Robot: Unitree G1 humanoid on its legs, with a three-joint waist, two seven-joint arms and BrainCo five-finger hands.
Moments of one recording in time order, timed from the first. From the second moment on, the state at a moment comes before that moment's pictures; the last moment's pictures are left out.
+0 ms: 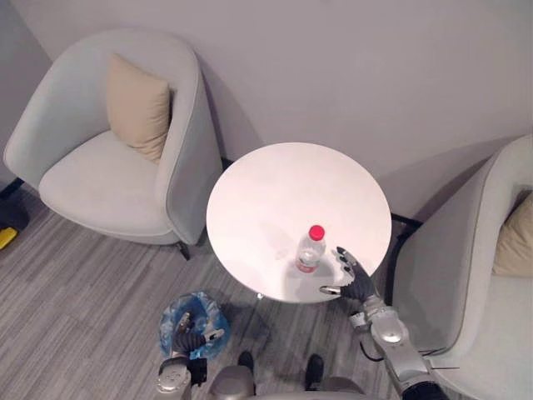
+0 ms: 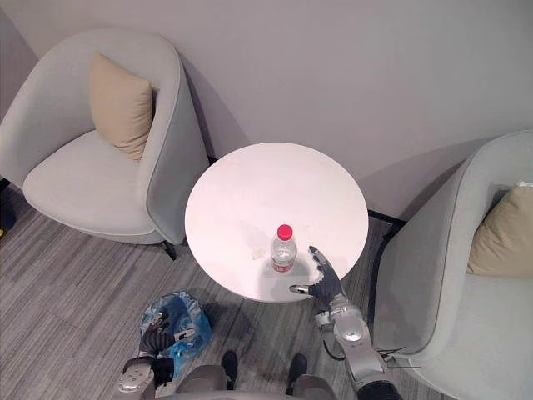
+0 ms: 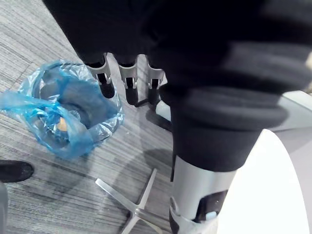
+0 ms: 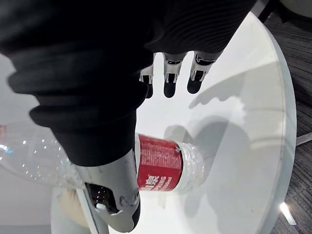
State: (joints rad) left arm 0.22 0.10 0.07 0.60 -0.01 -0.10 0.11; right arm 0.05 -0.18 0.14 0.33 -0.13 -0.15 -0.06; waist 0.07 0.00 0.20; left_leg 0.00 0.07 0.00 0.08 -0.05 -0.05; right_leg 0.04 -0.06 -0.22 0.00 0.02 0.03
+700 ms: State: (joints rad) left arm 0.24 0.08 -0.01 0.60 -0.06 -0.12 0.10; right arm -0.37 -0.16 0.14 0.59 -0.07 -0.14 -0.20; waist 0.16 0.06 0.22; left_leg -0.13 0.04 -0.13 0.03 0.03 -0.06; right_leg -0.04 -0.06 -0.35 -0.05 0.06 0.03
